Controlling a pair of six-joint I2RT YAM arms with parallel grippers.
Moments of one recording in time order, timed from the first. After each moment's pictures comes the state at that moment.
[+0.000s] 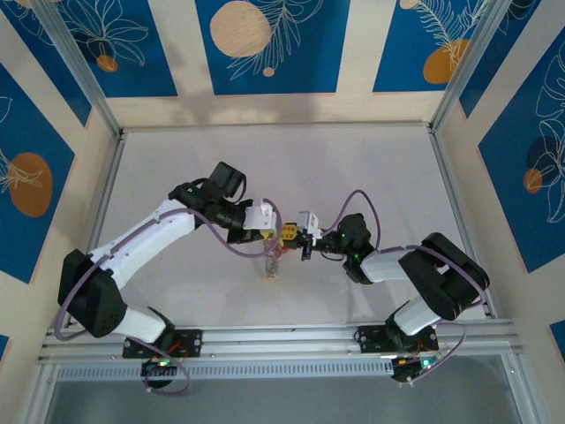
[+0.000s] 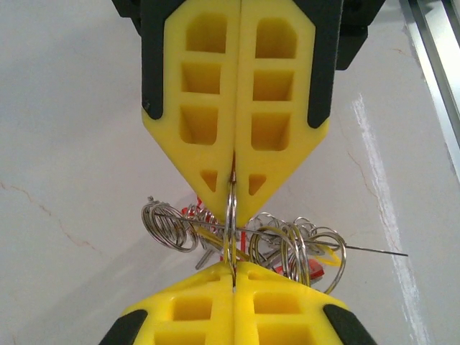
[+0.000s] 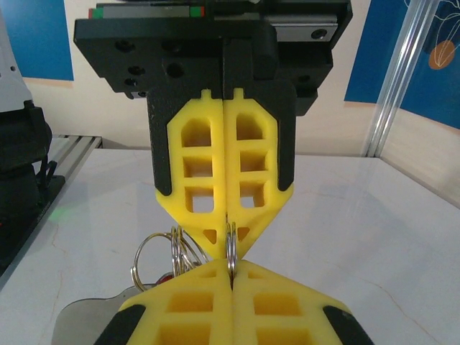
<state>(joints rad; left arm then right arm) -0.63 1.44 1.21 -0.83 0.53 0.97 0.64 1.52 0.38 1.18 -0.74 -0.10</state>
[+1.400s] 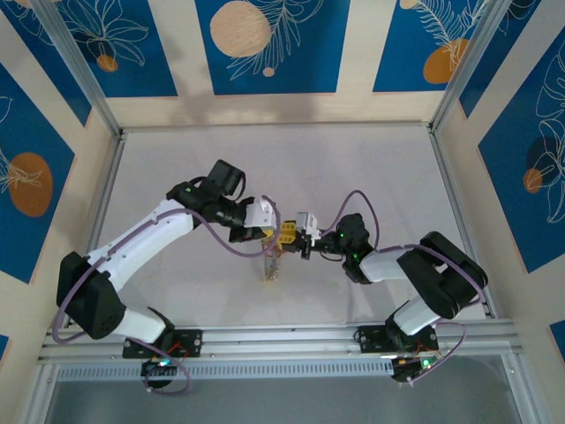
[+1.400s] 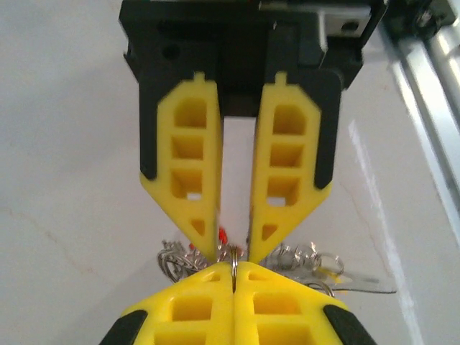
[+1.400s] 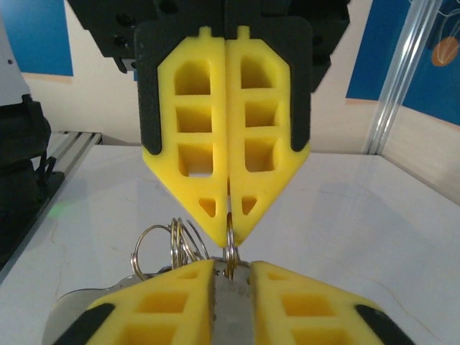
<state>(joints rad) -0.64 1.43 1.24 -0.84 0.55 0.95 0.64 1.52 0.39 1.14 -0.73 -0.13</state>
